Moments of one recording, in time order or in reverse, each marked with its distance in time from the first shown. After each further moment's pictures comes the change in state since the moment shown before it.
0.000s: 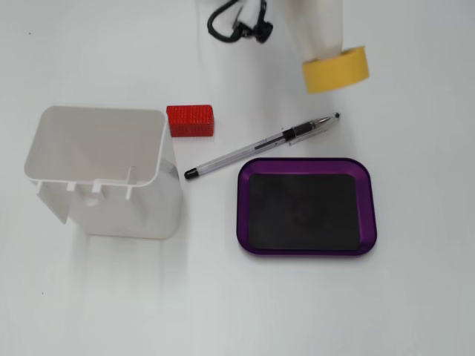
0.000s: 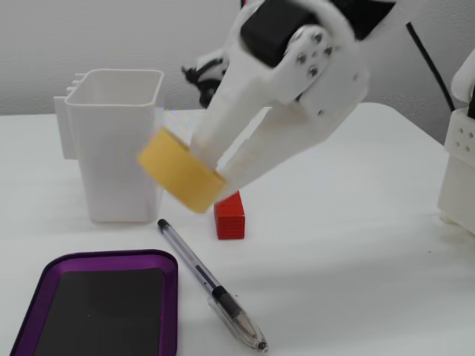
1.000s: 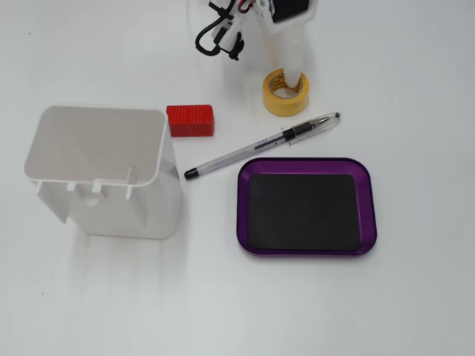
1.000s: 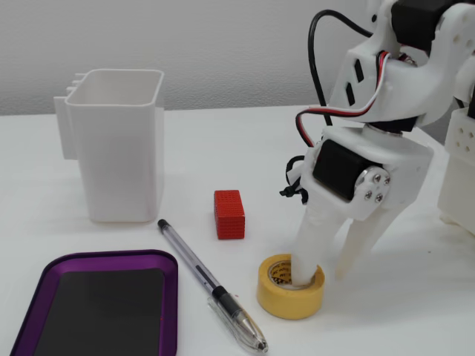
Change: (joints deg) arm 0.0 4.6 21.1 14.6 1.7
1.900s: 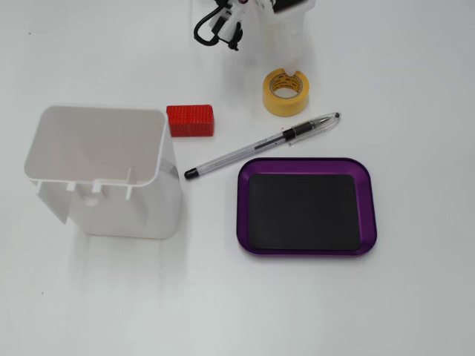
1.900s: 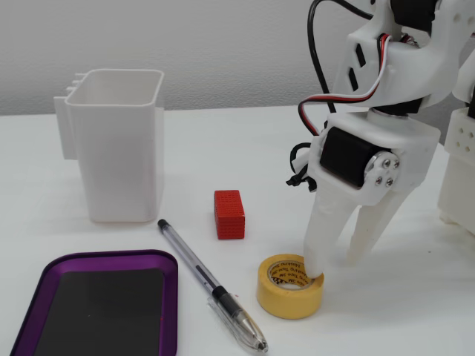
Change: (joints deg) arm 0.1 0.4 -5.4 11.1 -3.1
